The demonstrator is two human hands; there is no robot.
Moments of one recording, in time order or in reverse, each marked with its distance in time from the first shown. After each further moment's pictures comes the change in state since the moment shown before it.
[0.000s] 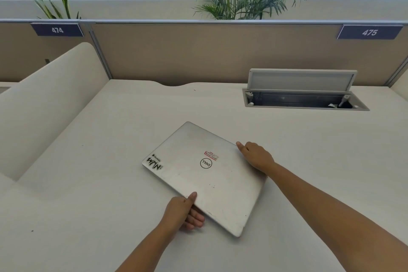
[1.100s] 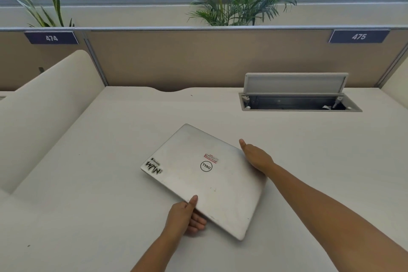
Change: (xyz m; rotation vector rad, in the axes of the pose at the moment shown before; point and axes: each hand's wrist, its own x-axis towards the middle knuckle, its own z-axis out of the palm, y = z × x) left_hand 0.009 -0.005 0.001 -0.052 0.045 0.056; right_hand 0.003 -0.004 -0.008 0.163 -0.088 0.123
